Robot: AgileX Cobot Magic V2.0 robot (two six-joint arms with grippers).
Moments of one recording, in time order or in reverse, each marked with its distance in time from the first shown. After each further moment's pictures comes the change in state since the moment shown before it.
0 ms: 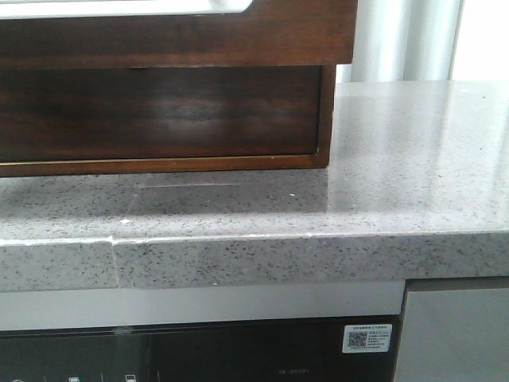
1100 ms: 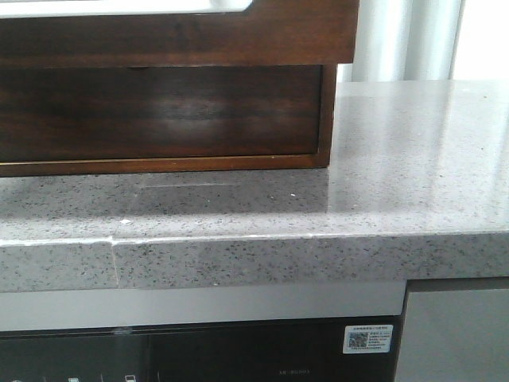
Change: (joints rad) left arm 0.000 0.072 -0.138 0.061 -0.045 -0.058; right arm 0.000 0.965 -1.125 -0.002 0.393 -0.006
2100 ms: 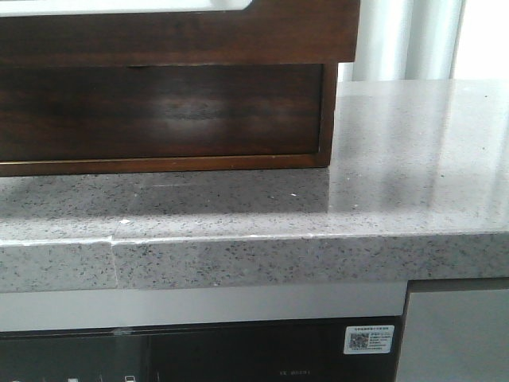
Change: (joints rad) left arm 0.000 0.253 0.000 0.276 -0.411 0.078; right arm 0.000 0.766 -0.508 0.000 0.372 -0.200
